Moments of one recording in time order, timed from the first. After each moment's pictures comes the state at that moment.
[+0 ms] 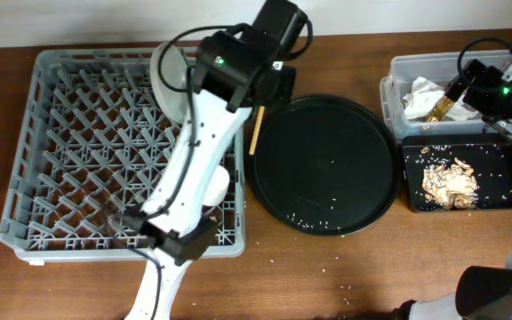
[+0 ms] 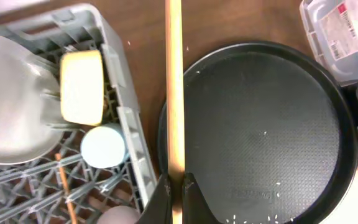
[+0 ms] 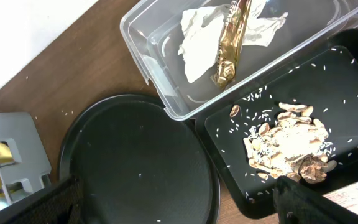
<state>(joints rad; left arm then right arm) -0.61 2.34 2.98 -1.69 -0.15 -0.28 -0.36 1.66 1.87 -1.26 -0.20 0.29</state>
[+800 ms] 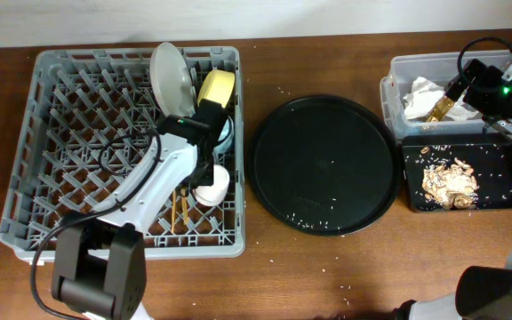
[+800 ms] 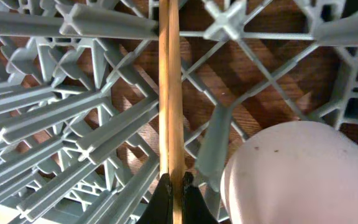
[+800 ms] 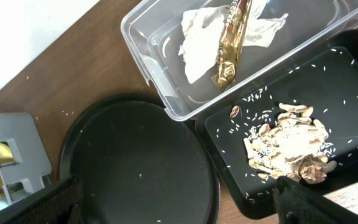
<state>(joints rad) -0.37 1.82 1.36 -1.10 -0.32 -0.38 -0.36 1.66 1.87 -1.26 -0.20 0.29</state>
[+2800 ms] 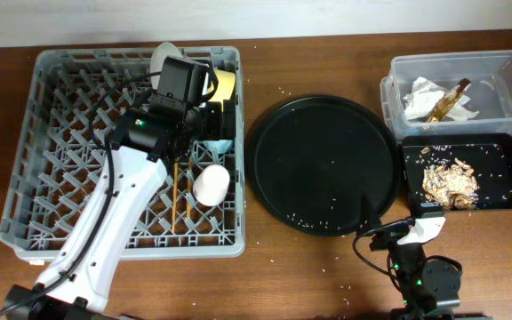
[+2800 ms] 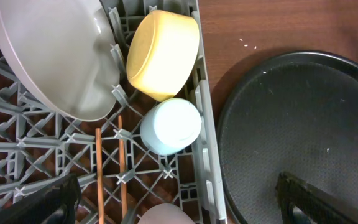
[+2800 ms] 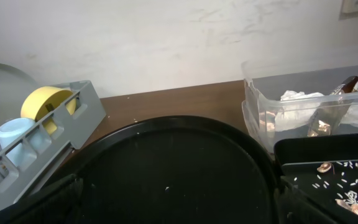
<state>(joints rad) -0.36 1.59 1.53 -0.84 -0.08 -0.25 0.06 0.01 0.02 -0.07 -0.05 0.18</state>
